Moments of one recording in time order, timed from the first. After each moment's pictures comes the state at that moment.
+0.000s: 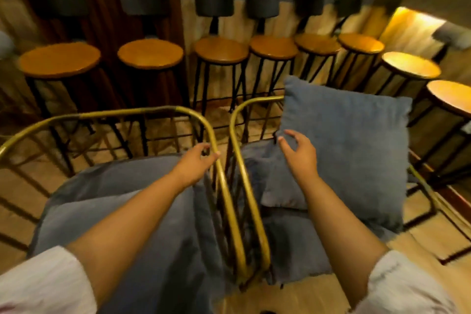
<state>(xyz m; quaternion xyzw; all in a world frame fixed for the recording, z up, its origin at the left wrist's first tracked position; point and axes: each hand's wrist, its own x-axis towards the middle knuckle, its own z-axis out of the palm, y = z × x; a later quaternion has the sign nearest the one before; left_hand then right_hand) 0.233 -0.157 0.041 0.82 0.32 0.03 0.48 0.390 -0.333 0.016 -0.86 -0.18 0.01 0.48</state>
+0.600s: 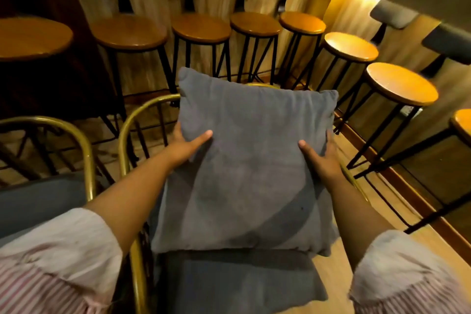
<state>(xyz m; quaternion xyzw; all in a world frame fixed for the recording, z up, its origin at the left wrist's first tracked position) 0.533 -0.270 -0.018 0.71 0.31 0.03 0.63 0.666 -0.562 -0.042 -0.87 -0.03 0.04 0.49</state>
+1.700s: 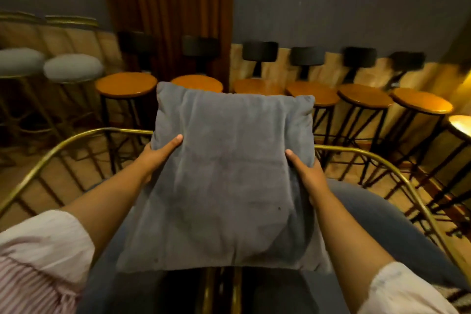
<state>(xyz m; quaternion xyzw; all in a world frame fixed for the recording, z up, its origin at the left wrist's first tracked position) 0.244 -0.113 0.084 0.57 0.48 0.28 0.60 0.505 -0.323 0.050 -0.71 -0.18 0.22 0.64</state>
